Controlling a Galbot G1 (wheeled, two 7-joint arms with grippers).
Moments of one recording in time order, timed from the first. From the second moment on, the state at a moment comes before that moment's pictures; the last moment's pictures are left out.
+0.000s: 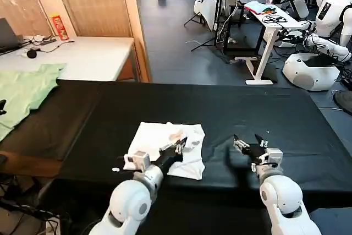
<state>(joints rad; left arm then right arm) 1.22 -1.41 -0.15 -2.04 -0.57 0.57 -0.13 -1.25 1.28 0.55 1.94 0.36 -0.52 0.12</state>
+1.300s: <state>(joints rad) 1.20 -1.29 -0.32 -2.07 -0.37 0.43 -0.10 -1.00 1.15 0.16 1.89 0.36 -0.52 -0.09</state>
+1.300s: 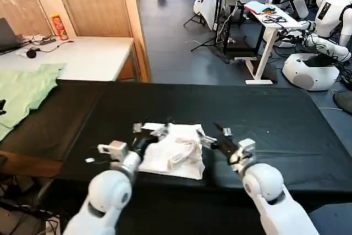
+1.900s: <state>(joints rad) 1.28 -1.30 -0.35 -2.05 -0.29 0.41 -0.10 -0.92 1.15 0.05 1.80 0.25 -0.59 -0.04</state>
